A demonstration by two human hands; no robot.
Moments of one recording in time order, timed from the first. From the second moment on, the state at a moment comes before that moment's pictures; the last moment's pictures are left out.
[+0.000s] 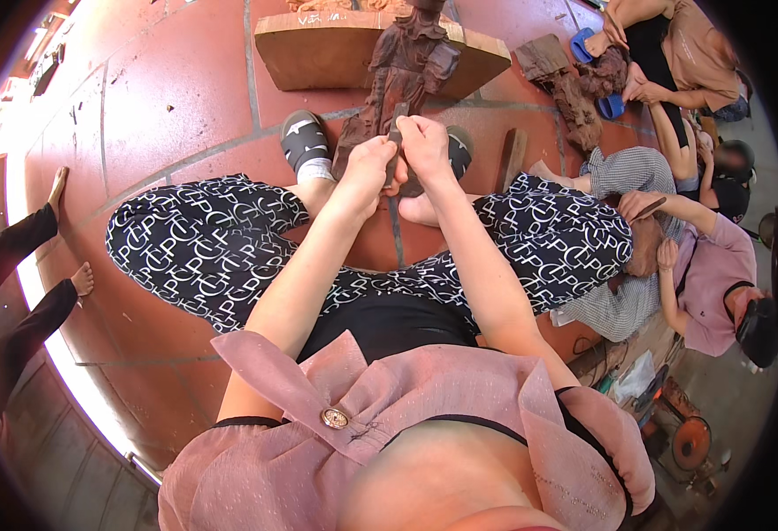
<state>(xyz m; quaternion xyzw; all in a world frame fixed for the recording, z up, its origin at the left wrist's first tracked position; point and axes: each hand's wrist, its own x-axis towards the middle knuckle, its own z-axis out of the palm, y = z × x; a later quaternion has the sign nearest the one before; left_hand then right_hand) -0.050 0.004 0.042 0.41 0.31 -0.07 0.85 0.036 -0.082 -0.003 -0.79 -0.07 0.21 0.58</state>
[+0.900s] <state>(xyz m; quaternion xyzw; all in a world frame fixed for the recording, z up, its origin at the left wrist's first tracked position) -0.036 0.034 0.037 0.21 0.17 -0.07 0.96 0.045 -0.051 0.048 -0.85 -0.14 0.12 0.50</state>
